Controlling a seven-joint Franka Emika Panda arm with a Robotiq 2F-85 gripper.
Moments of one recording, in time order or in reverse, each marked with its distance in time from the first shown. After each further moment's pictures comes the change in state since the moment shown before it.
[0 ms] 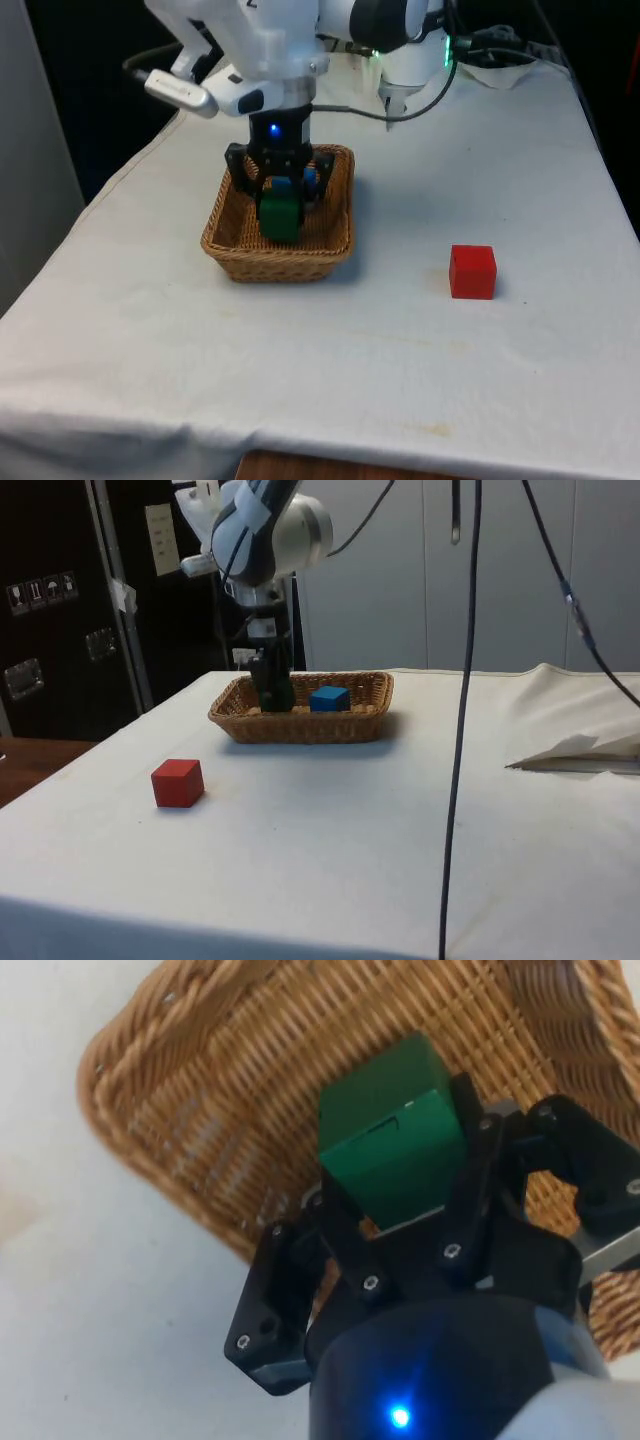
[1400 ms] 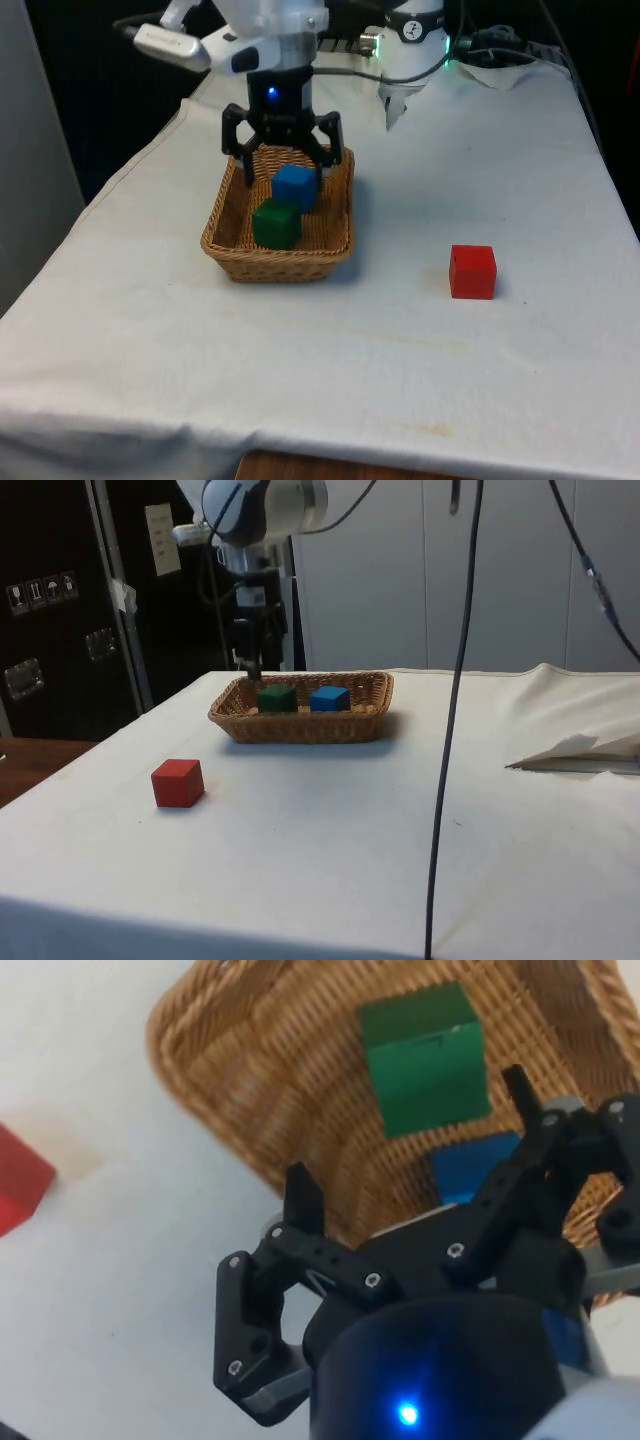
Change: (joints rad) arm 0.029 -0.083 -0.032 0.007 0.005 -0.073 0.042
